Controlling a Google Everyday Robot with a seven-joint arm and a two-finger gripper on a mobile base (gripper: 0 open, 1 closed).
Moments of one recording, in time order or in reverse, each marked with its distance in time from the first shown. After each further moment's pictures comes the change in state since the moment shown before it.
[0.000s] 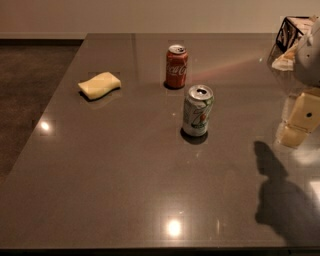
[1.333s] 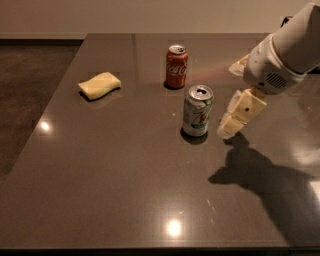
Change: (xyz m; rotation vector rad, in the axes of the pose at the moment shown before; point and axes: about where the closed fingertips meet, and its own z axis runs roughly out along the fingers) arm -0.069 -0.032 0.065 -0.036 -0.279 0.061
